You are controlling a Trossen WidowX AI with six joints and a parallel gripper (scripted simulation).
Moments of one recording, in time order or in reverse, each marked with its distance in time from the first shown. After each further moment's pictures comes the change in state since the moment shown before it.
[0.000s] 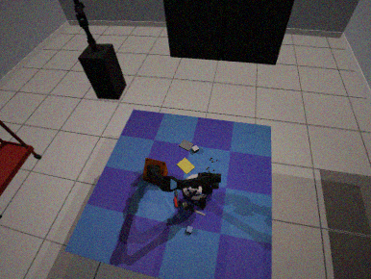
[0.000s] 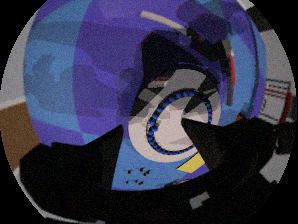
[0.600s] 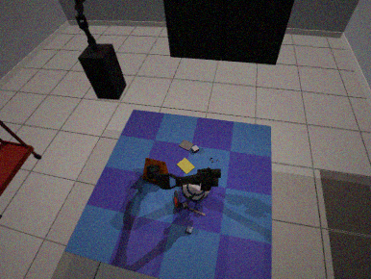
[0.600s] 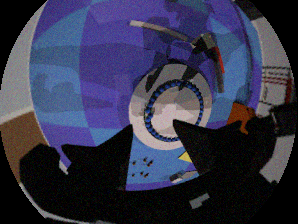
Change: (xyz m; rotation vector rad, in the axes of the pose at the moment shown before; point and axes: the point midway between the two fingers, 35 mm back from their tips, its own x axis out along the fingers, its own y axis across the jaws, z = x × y) arm -0.028 -0.002 -0.011 0.095 -0.003 0.002
